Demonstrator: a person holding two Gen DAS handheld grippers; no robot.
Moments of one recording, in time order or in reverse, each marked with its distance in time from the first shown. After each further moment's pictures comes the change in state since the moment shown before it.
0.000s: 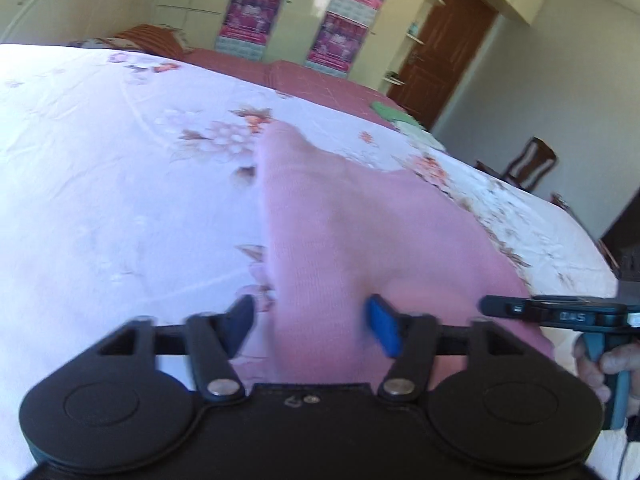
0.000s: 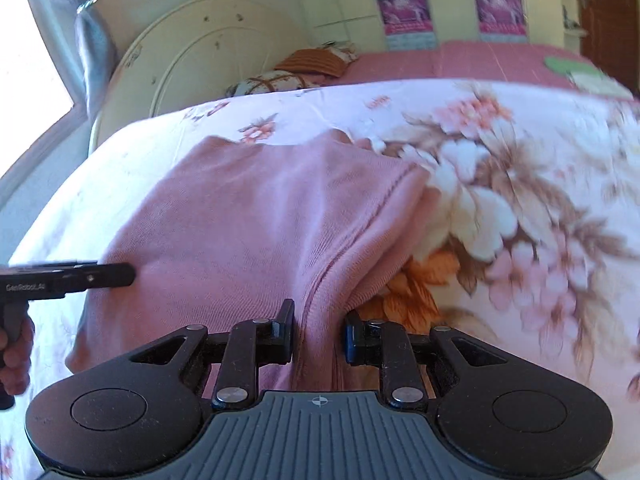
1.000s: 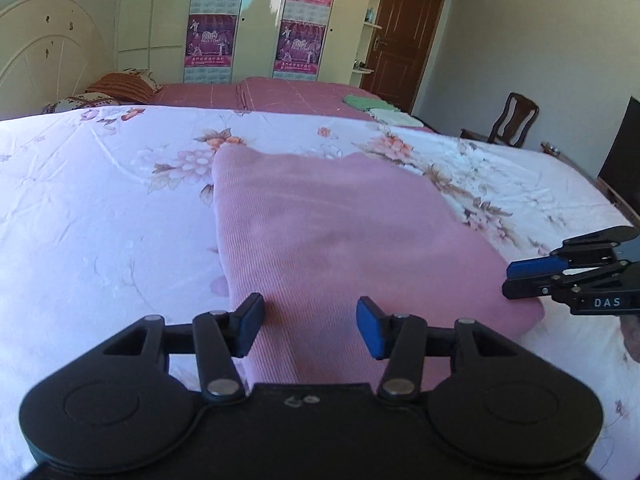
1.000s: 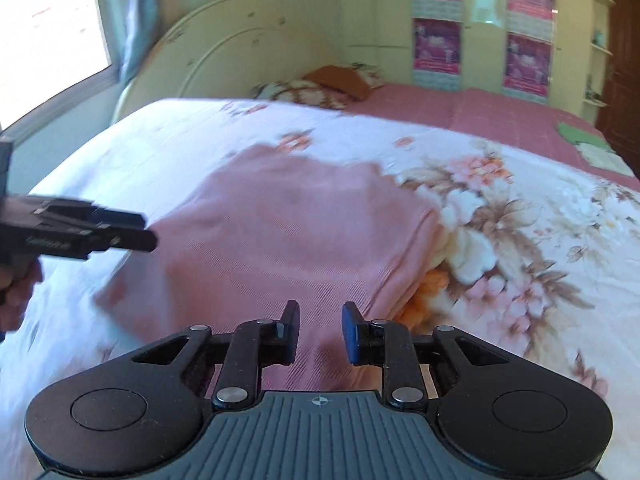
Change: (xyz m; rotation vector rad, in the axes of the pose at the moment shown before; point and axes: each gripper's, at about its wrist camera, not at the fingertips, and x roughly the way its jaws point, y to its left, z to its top) left arm -0.032 -0.045 -0.030 0.228 -0.005 0.022; right arm -0.061 0.058 -0.022 -0.276 -0.007 -0.055
